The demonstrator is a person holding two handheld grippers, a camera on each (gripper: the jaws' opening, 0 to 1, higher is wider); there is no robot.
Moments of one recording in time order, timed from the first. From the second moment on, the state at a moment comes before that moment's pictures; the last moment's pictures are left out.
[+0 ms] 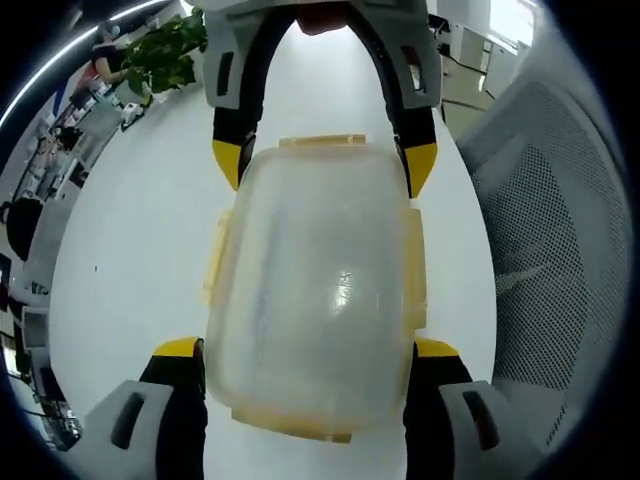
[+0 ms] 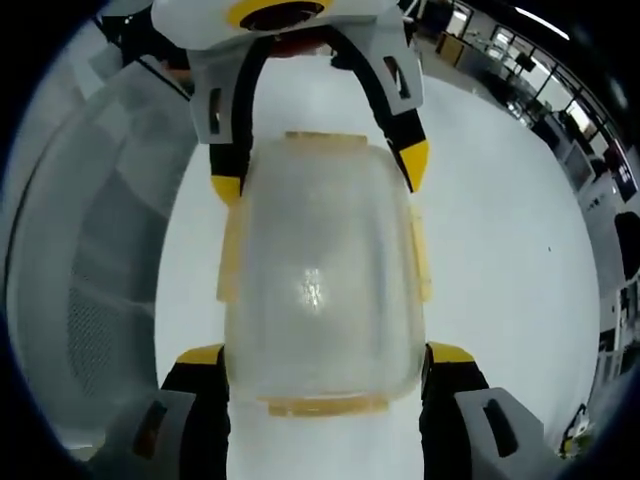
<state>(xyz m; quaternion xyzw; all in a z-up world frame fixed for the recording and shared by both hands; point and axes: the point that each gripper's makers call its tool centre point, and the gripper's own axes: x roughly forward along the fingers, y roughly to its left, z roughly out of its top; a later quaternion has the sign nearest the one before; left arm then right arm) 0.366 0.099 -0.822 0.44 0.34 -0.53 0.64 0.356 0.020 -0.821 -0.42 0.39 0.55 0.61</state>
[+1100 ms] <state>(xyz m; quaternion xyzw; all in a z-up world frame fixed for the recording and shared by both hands) 0.372 0.127 -0.822 0.44 0.34 -0.53 0.64 0.359 0.047 -0.821 -0.42 0.40 0.54 0.61</state>
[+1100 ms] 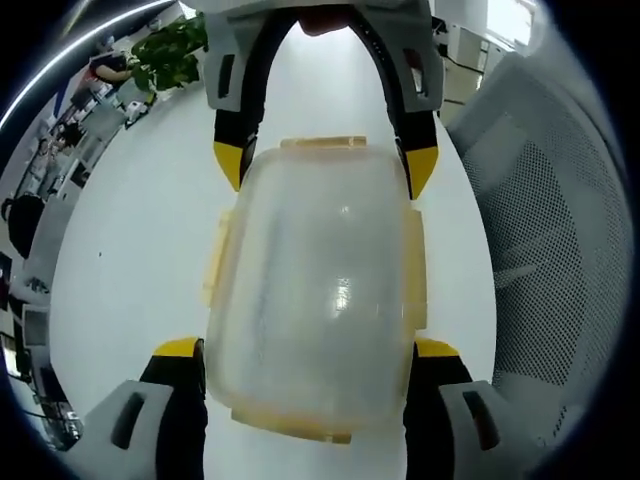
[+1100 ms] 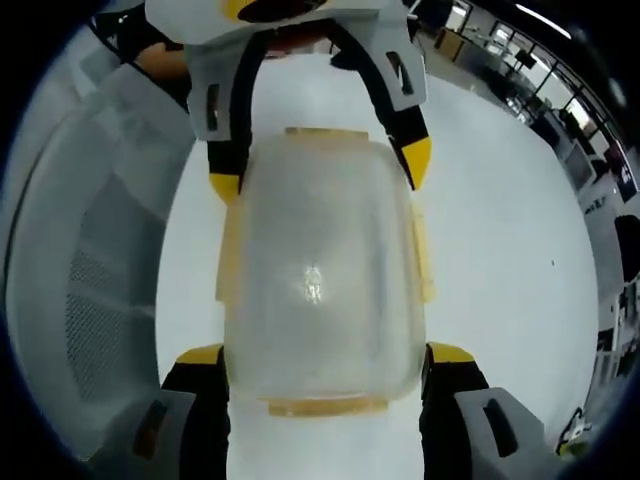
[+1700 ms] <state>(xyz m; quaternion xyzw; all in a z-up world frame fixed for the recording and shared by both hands) 0.399 0.123 -0.822 0.45 0.34 -0.54 0.62 0.385 0.043 -0.821 -0.41 0.40 0.53 0.62</state>
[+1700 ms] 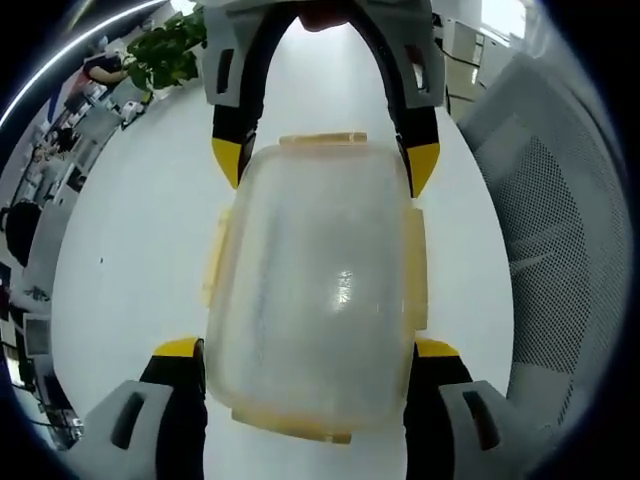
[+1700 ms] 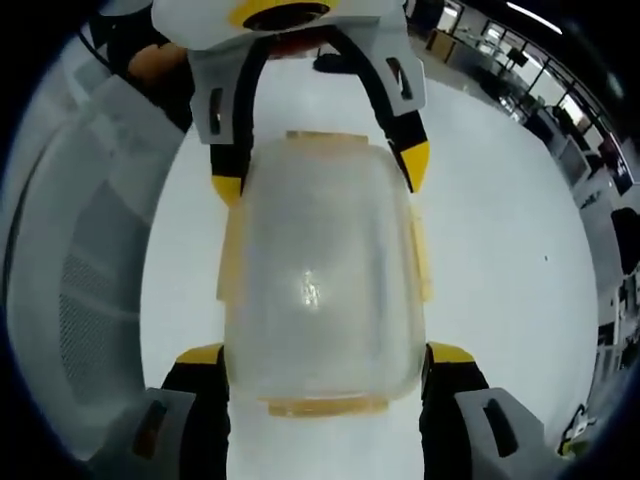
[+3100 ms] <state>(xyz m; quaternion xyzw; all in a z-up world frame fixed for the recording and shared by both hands) 0.437 0.116 -0.822 0.44 0.34 -0.54 0.63 0.425 0.037 -0.820 -0.42 0.40 0.54 0.62</state>
